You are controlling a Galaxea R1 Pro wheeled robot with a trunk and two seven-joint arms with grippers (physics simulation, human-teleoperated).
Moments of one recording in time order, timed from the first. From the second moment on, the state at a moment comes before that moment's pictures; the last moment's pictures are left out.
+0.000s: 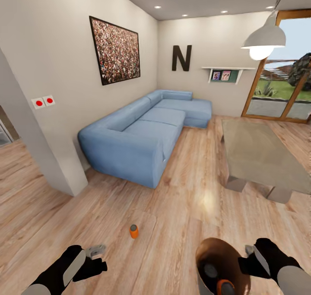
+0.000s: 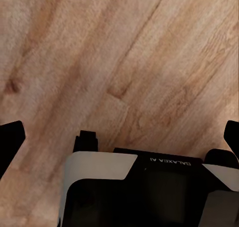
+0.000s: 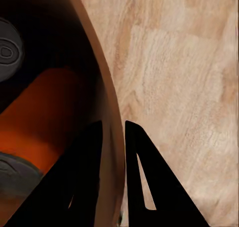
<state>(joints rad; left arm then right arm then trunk) -0.50 0.16 -0.25 -0.57 0.59 0.75 0.12 -0.64 -0.26 -0.15 -0.33 0.10 0.79 0.21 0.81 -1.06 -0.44</state>
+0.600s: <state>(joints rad) -0.50 0.15 -0.26 -0.58 0.59 0.76 0.12 -0.65 -0.40 -0.60 -0.79 0.08 1.05 0.26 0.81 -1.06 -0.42</state>
